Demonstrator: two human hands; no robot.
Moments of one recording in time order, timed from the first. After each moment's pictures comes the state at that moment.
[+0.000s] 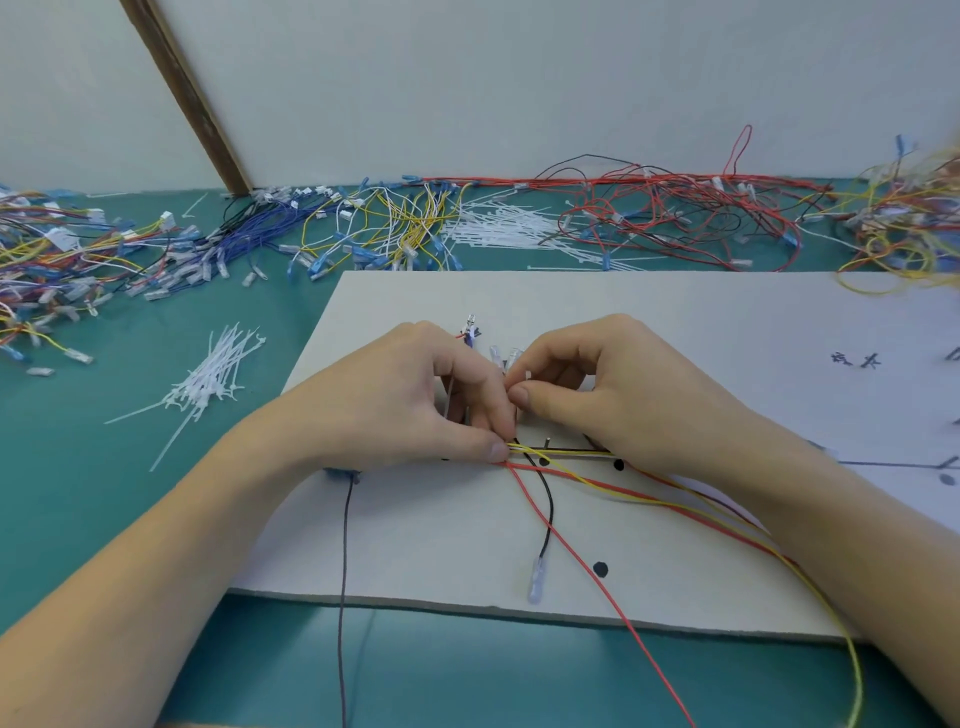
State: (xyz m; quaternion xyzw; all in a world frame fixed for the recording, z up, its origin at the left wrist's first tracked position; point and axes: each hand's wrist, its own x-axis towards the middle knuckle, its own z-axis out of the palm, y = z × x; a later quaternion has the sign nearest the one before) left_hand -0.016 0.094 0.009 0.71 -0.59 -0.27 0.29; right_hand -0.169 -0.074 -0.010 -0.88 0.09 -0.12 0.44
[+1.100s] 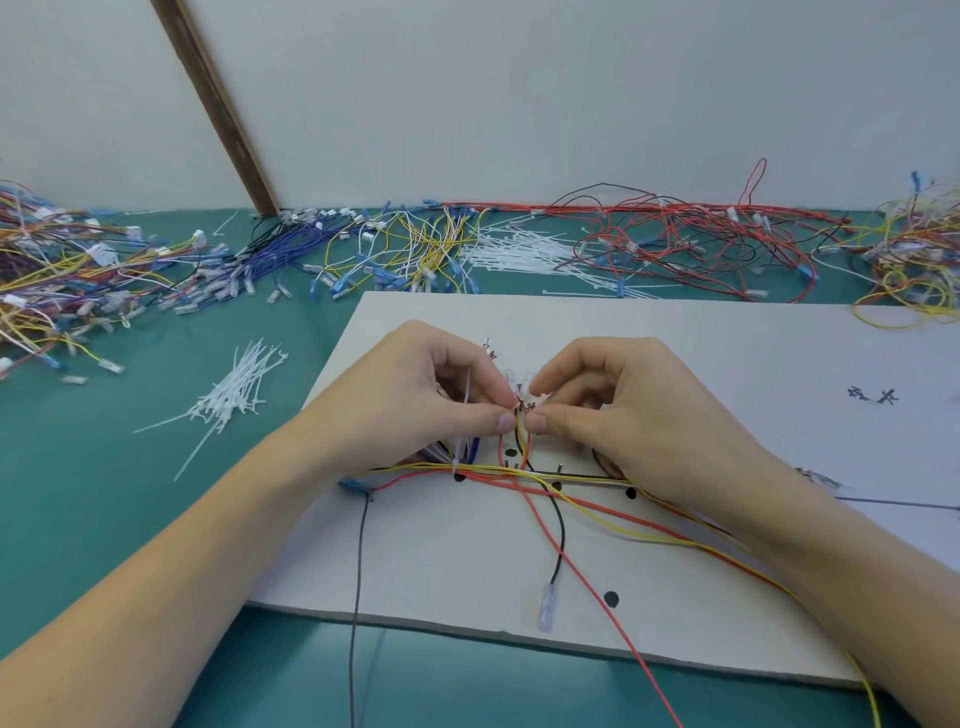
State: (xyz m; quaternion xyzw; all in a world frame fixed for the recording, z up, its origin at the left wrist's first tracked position) left_hand -0.007 0.090 0.001 0.73 -0.50 -0.24 0.40; right_hand -0.171 -0.073 -0.012 -0.84 0.14 -0.15 0.50
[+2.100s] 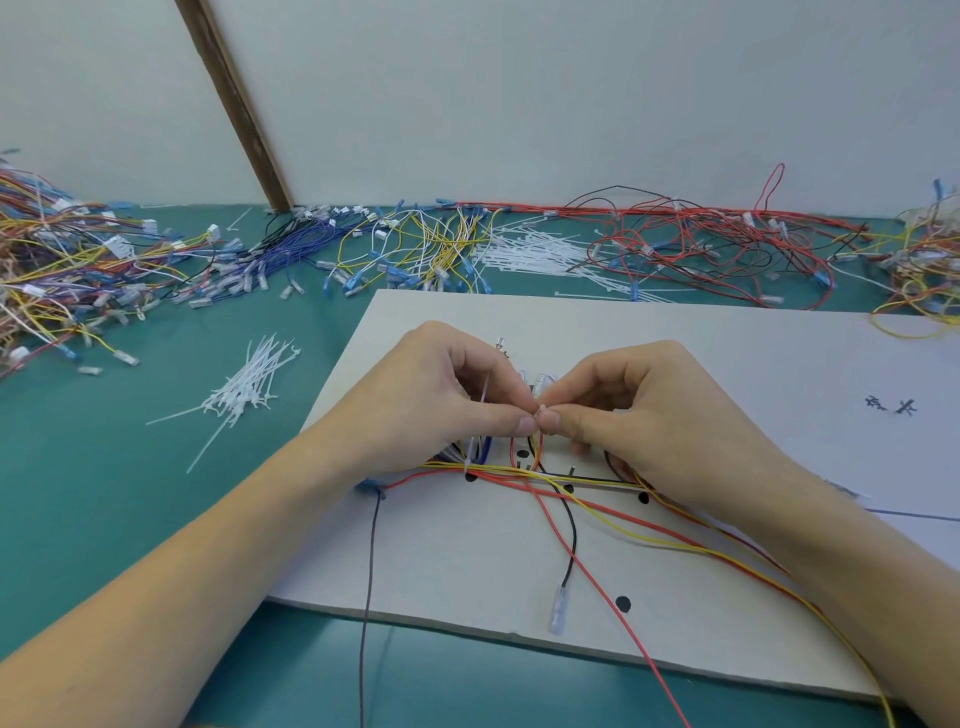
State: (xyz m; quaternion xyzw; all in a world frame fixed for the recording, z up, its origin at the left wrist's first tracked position) left_hand -0.009 0.088 -0.002 0.72 -0.50 -0.22 0.41; right_hand -0.171 -0.073 -0.012 -0.83 0.12 -0.14 0.53
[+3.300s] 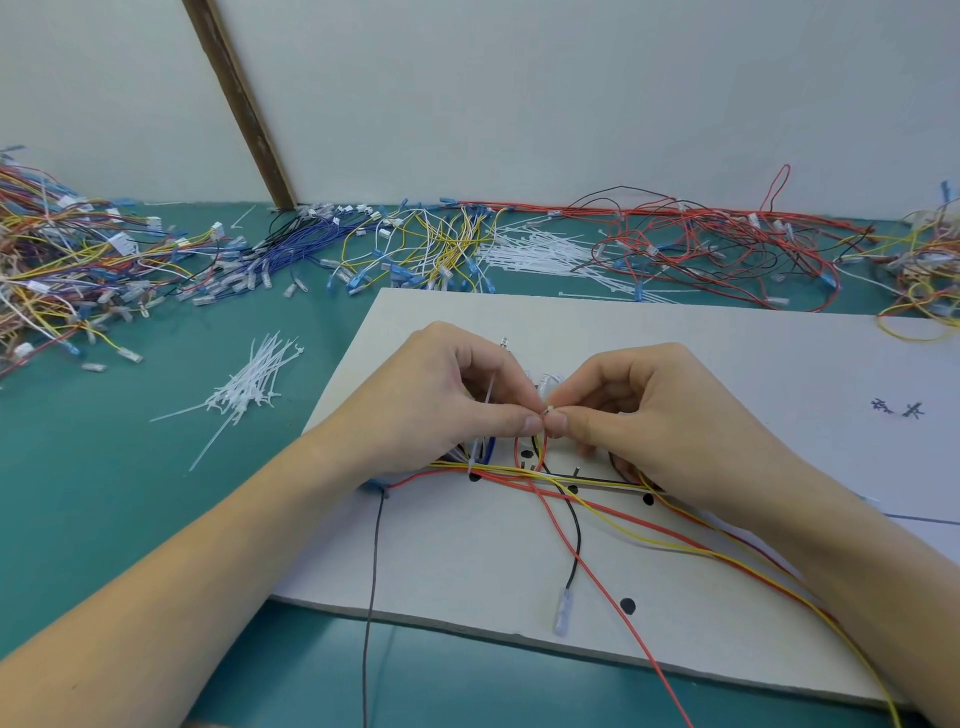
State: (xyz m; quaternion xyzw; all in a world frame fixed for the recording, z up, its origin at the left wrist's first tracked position) left_hand -0.009 0.088 -0.005 0.72 -0.51 -0.22 0.42; right_hand -0.170 -0.074 -0.014 -0.81 0.12 -0.13 0.56
